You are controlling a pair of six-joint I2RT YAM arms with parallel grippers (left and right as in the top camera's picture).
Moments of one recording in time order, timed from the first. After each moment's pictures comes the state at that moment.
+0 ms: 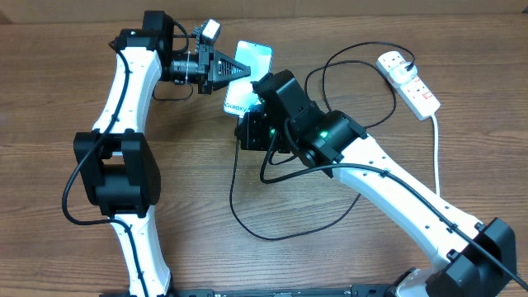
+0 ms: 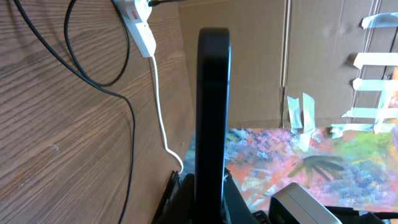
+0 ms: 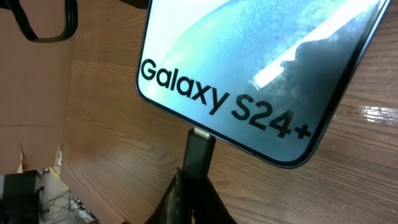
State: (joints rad) left arm -0.04 2.23 2.00 -1.19 1.39 -0.02; right arm 0.71 1.65 1.45 -0.64 -0.26 0.73
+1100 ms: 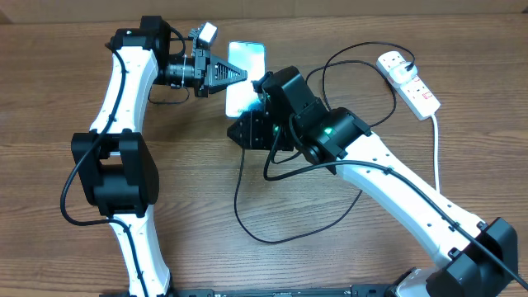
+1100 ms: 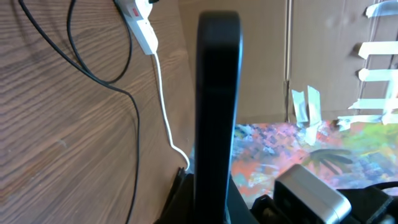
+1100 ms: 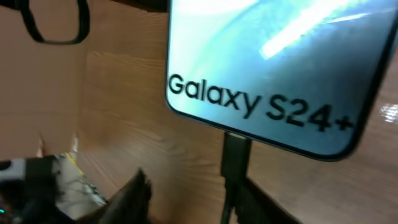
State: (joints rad) left arm -0.02 2.23 2.01 -1.32 1.38 0.14; right arm 0.68 1.65 1.45 -0.63 -0.35 0.70
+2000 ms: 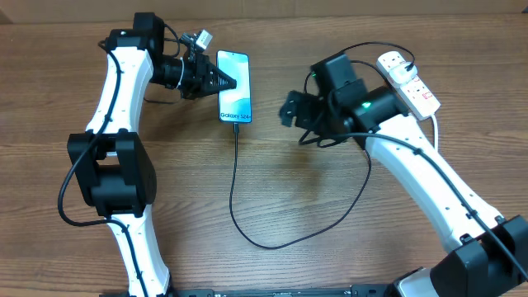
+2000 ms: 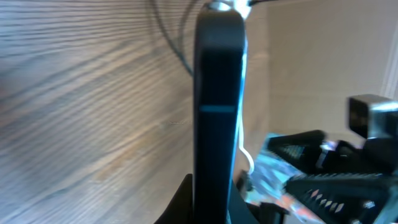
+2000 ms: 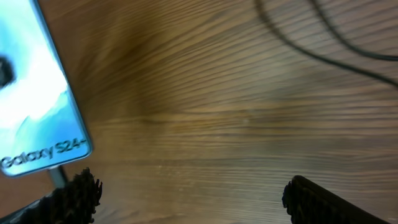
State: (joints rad) left arm 0.00 2.23 2.00 -1.23 1.04 0.03; right arm 0.45 1.65 1.46 -0.89 -0.13 0.70
